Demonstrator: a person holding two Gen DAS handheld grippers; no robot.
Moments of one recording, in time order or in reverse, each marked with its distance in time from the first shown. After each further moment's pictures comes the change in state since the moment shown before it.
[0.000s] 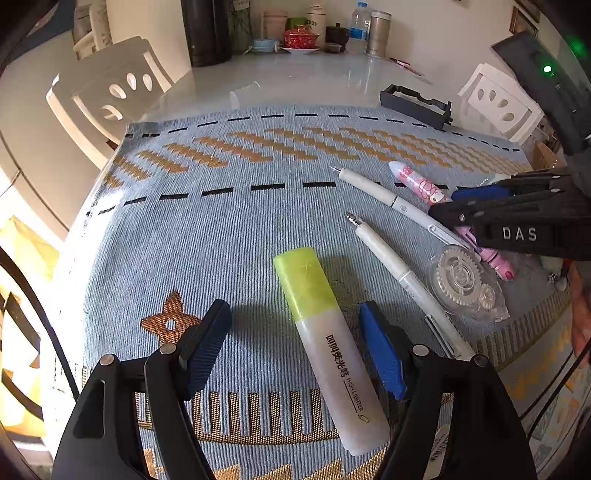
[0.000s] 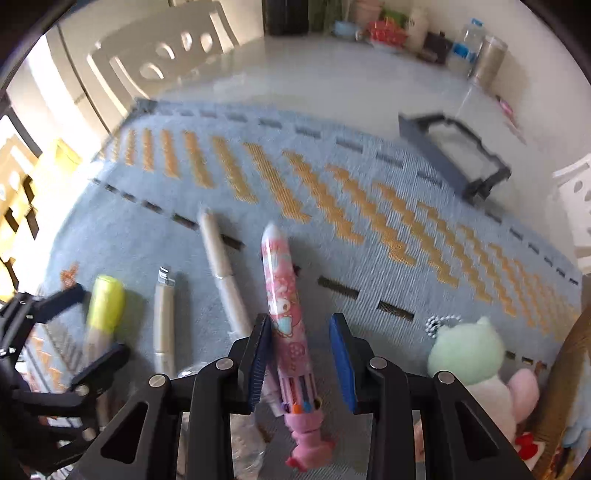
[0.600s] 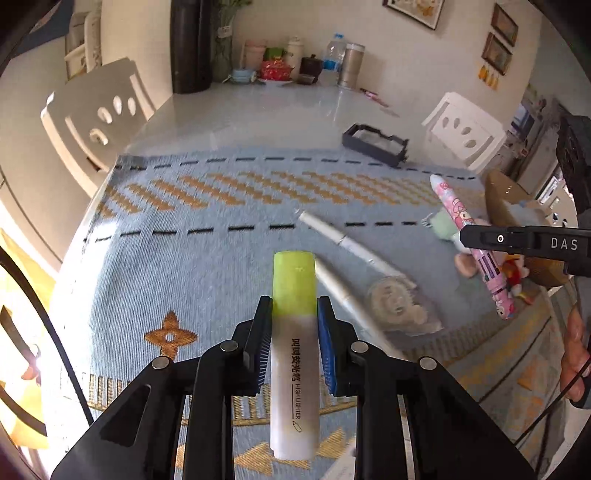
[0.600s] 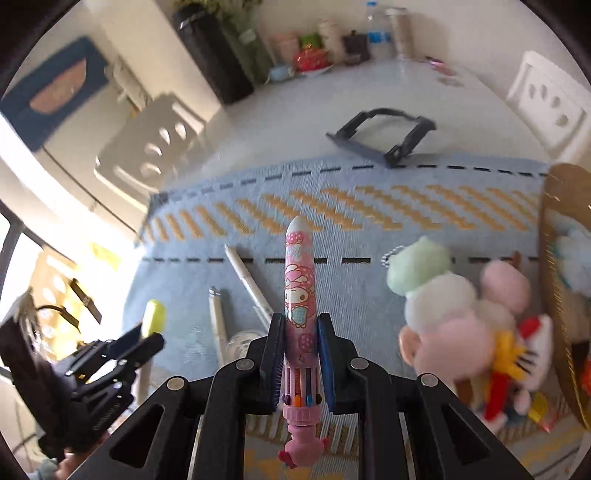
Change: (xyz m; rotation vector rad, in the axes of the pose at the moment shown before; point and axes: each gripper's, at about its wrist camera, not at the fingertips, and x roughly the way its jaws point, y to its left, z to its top) left arm -0.054 -0.001 0.014 0.008 -0.097 -0.154; right arm -0.088 -0.045 -0.057 0.373 -0.160 0.192
